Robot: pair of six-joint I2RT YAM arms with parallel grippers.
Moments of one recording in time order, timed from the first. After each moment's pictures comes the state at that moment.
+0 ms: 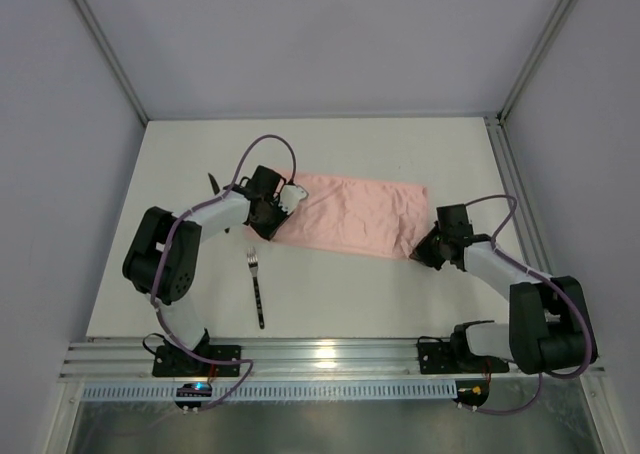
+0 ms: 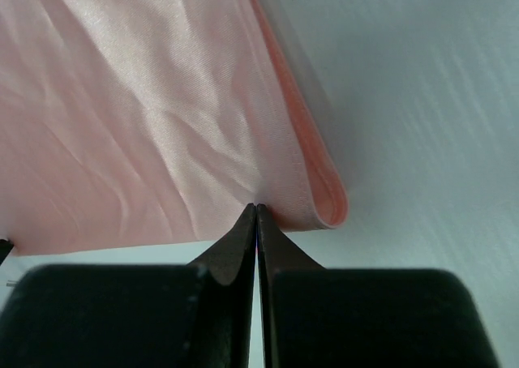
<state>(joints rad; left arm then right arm) -0.44 1.78 1.09 -0.49 0.12 0.38 0.15 1.30 0.52 -0.25 -0.10 0.89</state>
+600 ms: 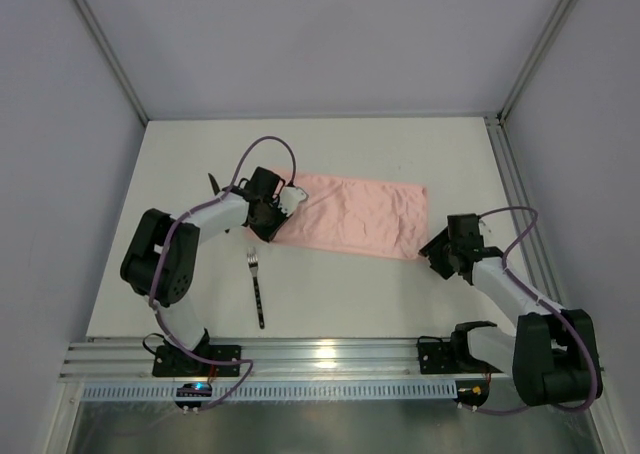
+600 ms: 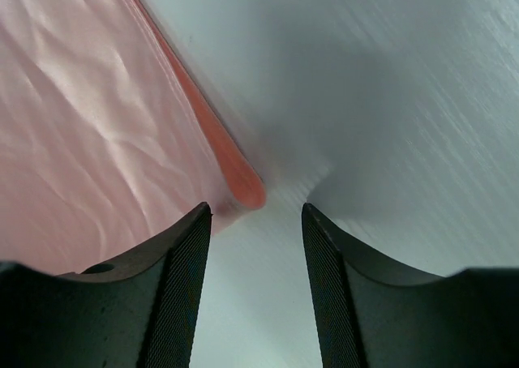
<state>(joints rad) -0.44 1.76 1.07 -0.49 0.13 0.39 0.09 1.10 0.44 -0.36 0.04 0.94</state>
